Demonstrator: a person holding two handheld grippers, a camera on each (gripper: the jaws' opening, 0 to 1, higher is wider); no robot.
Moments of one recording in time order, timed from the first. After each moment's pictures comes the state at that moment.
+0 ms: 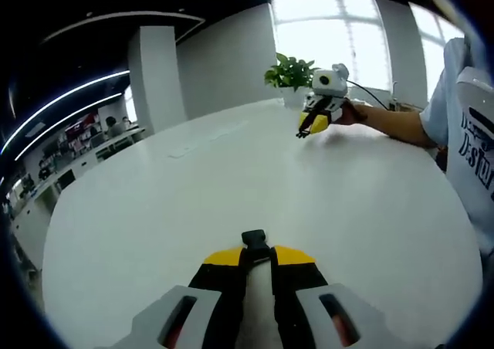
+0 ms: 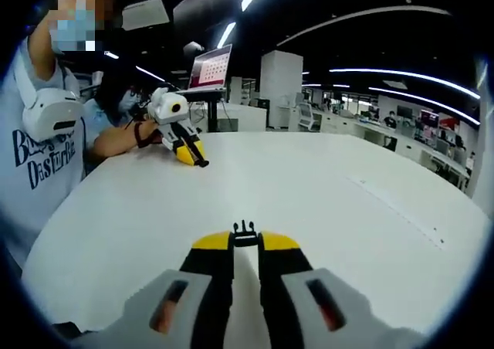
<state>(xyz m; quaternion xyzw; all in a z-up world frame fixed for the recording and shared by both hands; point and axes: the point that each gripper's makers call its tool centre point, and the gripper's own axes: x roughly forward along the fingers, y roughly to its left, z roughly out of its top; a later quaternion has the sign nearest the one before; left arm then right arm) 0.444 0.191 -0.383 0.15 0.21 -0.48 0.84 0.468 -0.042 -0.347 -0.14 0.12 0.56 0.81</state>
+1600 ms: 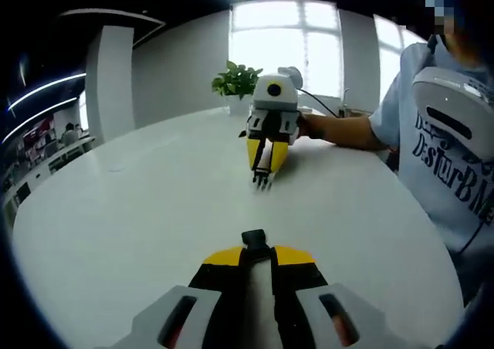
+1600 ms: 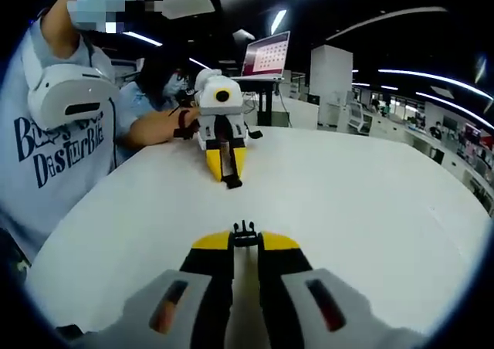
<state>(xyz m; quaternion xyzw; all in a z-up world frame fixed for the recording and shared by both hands) 0.394 0.149 -0.384 0.13 0.21 -0.61 0.75 0.412 0.042 -0.365 -0.17 0.13 0.67 0.71</state>
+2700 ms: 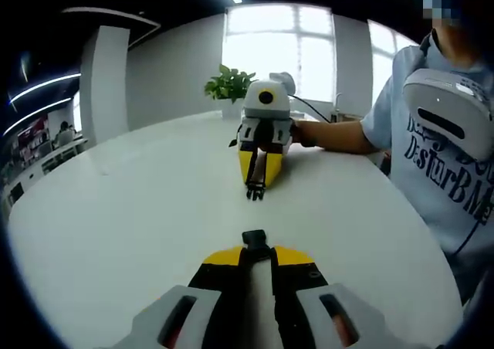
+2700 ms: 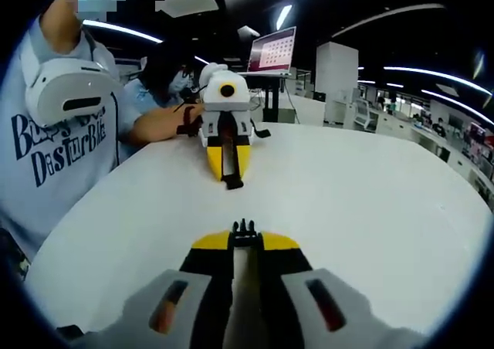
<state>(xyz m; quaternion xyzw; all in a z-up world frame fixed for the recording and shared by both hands) 0.386 0.144 -0.383 0.12 0.20 -0.63 0.74 0.407 0.050 -0.373 -0.17 0.14 0.67 0.71</state>
